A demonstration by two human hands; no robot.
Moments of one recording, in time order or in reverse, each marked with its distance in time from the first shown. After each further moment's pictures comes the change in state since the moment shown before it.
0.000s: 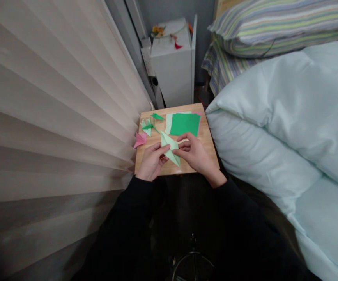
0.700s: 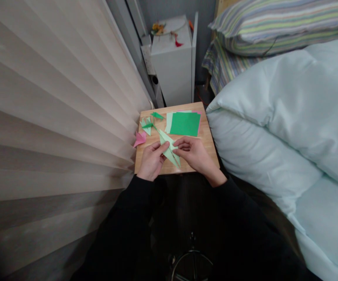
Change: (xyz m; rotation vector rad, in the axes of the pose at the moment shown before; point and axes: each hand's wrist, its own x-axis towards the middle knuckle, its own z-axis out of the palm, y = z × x) left_hand 0.006 -0.008 0.002 -0.161 -0.035 0.110; right_hand -0.002 -0.003 0.004 0.006 -0.004 0.004
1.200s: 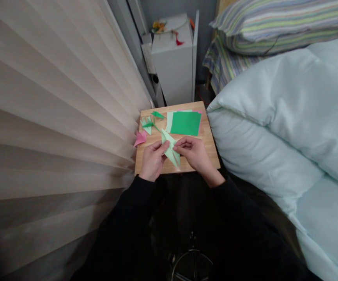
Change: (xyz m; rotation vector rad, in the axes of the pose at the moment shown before) left_hand 0.000 -0.005 0.001 0.056 0.028 0.067; right_hand 0.003 0.007 0.006 0.097 0.095 0.037
